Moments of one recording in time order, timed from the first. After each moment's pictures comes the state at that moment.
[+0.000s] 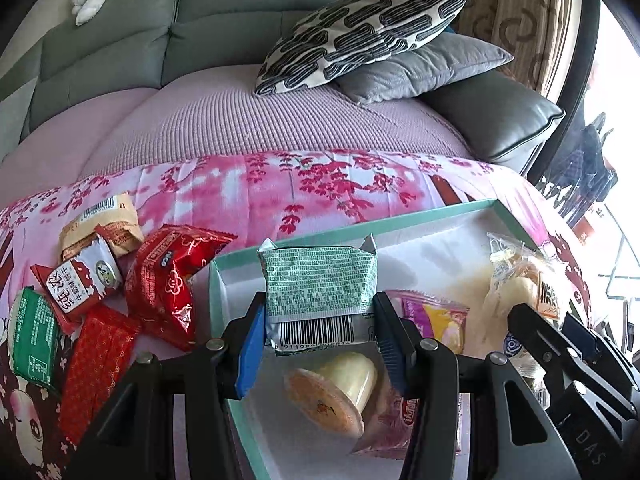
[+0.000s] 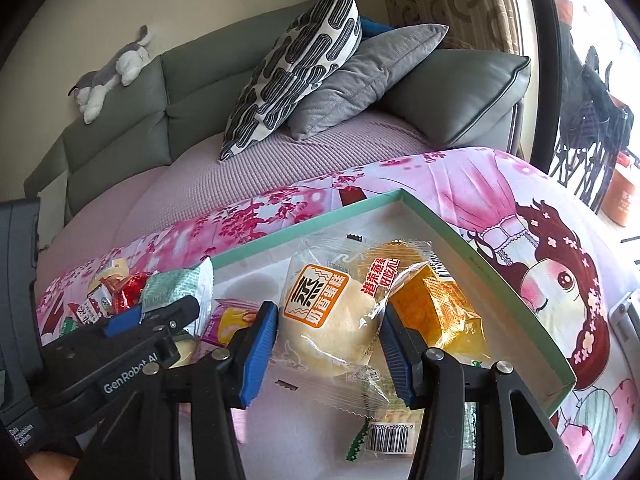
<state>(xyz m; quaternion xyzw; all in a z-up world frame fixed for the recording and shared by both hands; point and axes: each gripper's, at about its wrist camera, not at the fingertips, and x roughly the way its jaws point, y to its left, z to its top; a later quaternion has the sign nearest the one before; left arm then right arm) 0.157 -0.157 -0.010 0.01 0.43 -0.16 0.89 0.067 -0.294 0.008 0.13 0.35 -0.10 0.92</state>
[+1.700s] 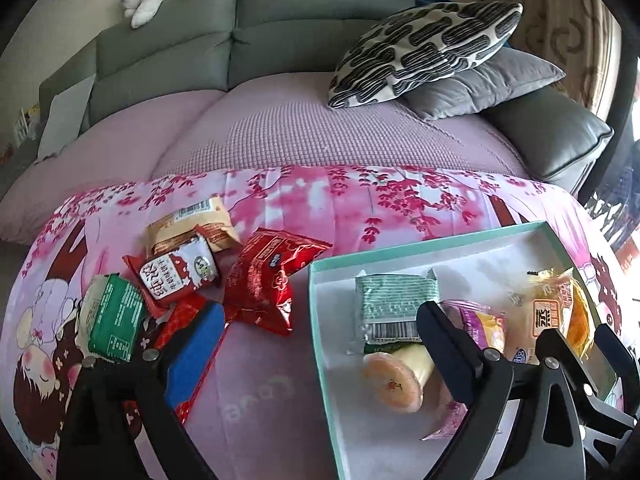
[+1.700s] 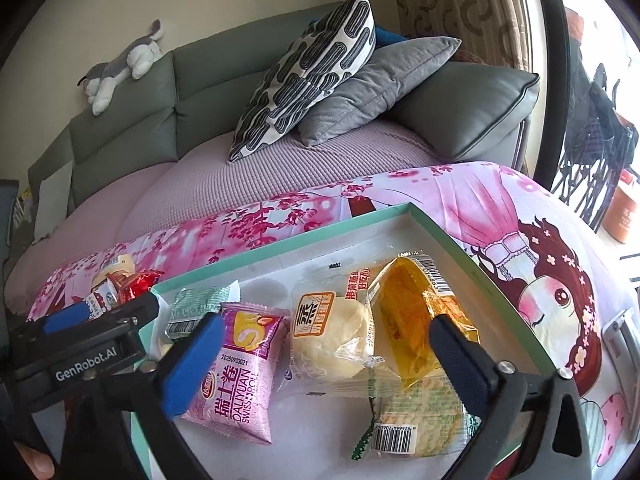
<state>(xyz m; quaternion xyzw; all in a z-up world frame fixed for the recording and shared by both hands) 0.146 -0.124 0.019 0.02 0.43 -0.05 0.90 0.066 -0.287 0.020 0.10 0.34 -0.10 0.93</state>
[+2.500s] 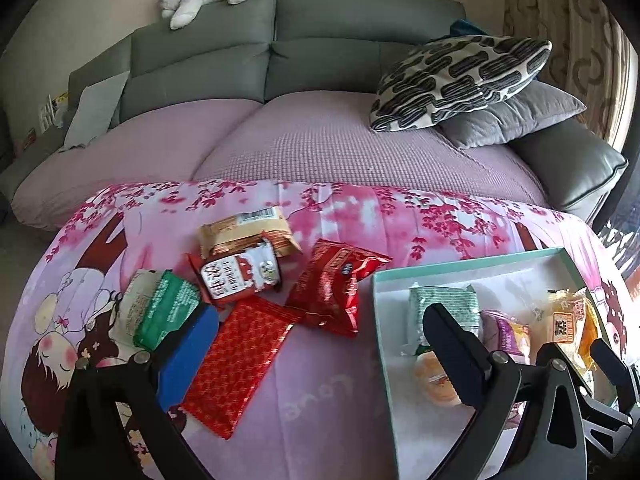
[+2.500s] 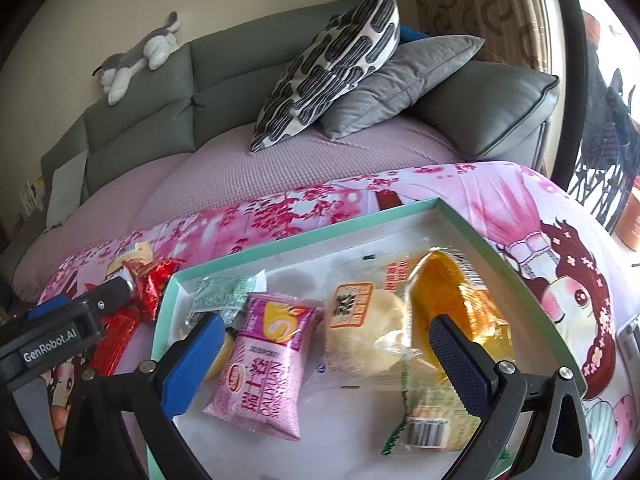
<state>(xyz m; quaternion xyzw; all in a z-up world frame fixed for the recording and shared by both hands) 0.132 -0.082 0.032 0.00 0.39 -0.01 0.92 0.070 -0.269 0.017 0.10 0.36 -0.06 0.93</state>
